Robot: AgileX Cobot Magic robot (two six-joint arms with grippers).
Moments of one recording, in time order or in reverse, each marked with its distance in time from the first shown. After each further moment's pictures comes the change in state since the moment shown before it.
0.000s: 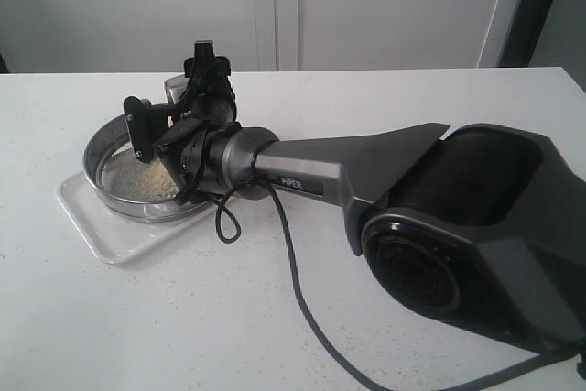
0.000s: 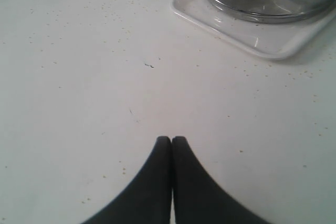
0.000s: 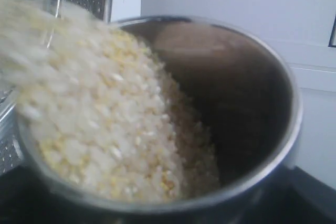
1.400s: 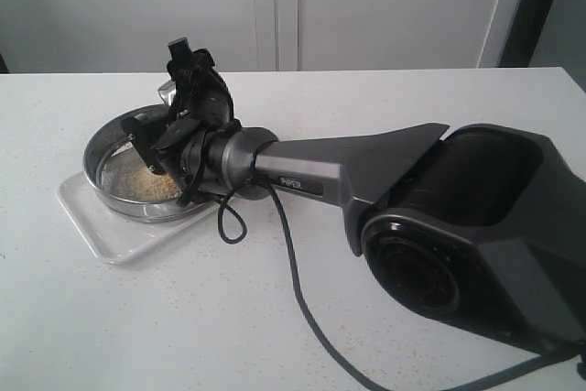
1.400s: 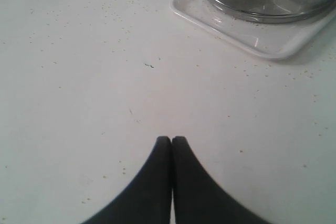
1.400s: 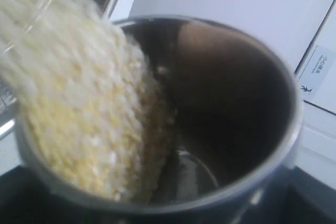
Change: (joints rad) left arm 0.000 0.000 0.000 0.000 0.000 0.000; right arm 0.002 0.000 0.000 -0.074 -0.005 -0.270
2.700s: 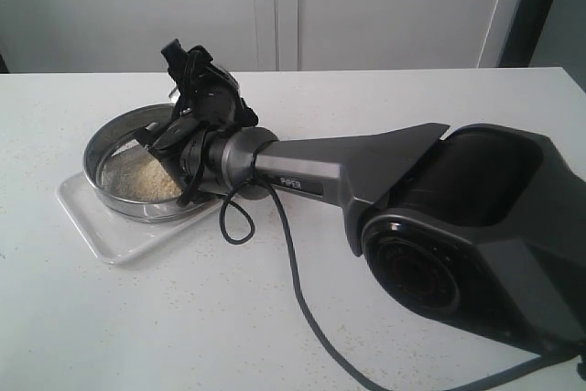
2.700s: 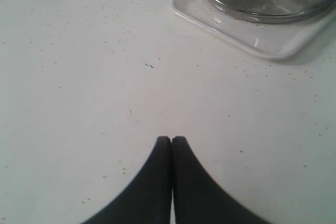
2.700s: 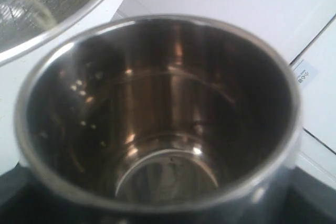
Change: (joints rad) left arm 0.000 0.000 0.000 0.000 0.000 0.000; right arm 0.002 0.000 0.000 0.000 0.072 -0.249
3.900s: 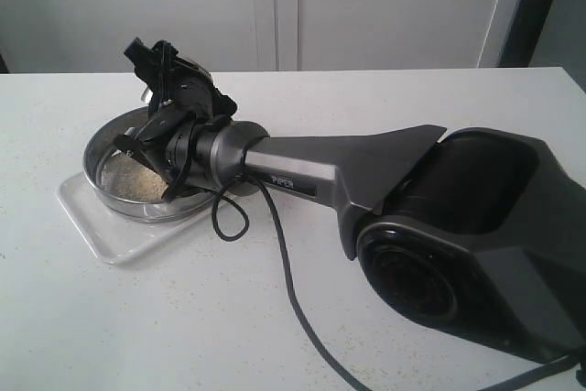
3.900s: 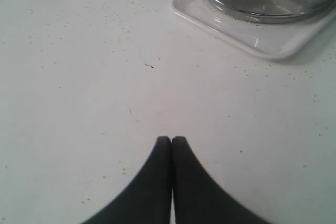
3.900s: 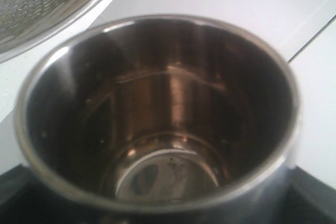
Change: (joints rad) left arm 0.000 0.000 0.000 0.000 0.000 0.000; right arm 0.019 0.000 -0.058 0.000 -0.098 -0.188
